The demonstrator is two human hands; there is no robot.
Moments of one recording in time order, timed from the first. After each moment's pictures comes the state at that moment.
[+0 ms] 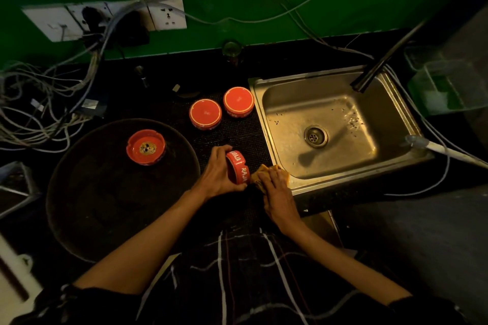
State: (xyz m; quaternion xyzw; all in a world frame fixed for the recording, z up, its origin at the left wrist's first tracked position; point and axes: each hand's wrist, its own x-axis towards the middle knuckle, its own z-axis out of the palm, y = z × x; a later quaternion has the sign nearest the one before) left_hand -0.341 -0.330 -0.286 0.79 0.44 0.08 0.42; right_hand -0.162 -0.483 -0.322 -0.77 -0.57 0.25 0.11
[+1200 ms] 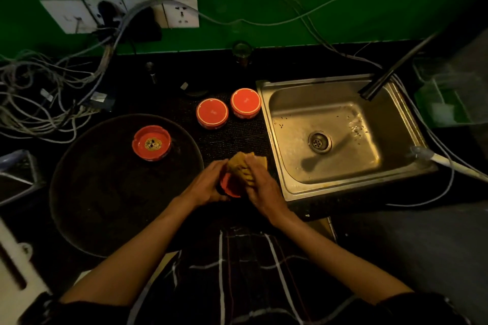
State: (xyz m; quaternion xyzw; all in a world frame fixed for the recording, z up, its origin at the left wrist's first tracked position) left_hand -0.386 -0.330 -0.313 0.81 0.38 0.03 0.44; right_hand -0.193 -0.436 -0.284 -0.69 -0.61 0.30 0.26
